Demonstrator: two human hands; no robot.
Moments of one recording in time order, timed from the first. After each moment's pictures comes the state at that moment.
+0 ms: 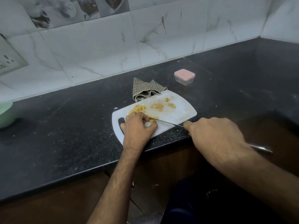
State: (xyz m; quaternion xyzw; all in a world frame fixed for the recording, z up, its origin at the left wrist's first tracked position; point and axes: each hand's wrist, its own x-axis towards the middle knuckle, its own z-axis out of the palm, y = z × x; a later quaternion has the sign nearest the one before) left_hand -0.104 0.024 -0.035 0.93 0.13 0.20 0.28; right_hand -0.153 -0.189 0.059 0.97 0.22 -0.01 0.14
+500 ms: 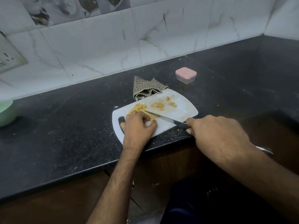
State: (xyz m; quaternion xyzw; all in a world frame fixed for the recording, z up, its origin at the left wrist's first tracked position) left_hand -0.105 0.023 -0.032 0.93 0.13 0.20 0.28; right_hand -0.147 -0.193 0.056 0.98 0.19 0.00 0.06
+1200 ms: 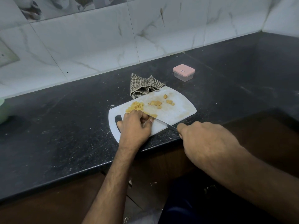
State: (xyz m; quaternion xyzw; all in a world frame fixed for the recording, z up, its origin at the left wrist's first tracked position) left_hand -0.105 0.026 -0.032 0.94 0.11 0.18 0.28; right_hand -0.155 -0.170 0.064 0.98 0.18 -0.12 0.02
